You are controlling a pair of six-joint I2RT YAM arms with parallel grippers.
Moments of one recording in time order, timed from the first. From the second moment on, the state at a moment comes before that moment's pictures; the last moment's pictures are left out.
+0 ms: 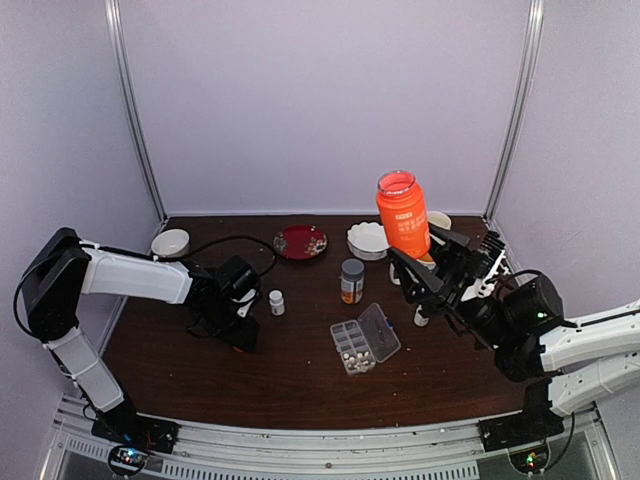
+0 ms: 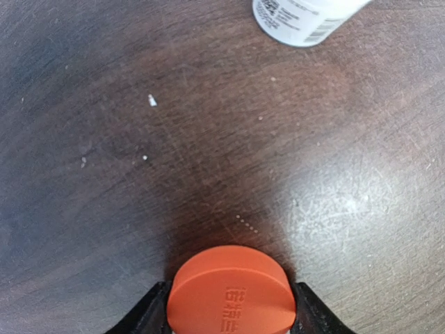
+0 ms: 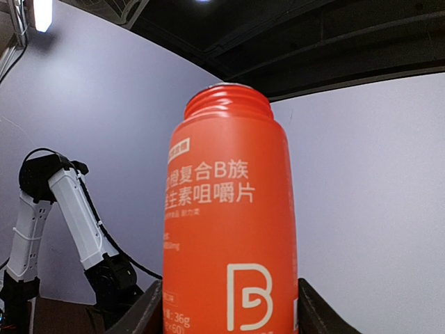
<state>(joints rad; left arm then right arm) -0.75 1.67 0.92 -0.55 -0.07 -0.33 1.15 1.08 0.47 1.22 0.10 -0.34</state>
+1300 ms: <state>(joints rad) -0.75 1.08 1.04 -0.13 0.79 -0.51 1.22 1.23 0.60 0.88 0.02 -0.36</state>
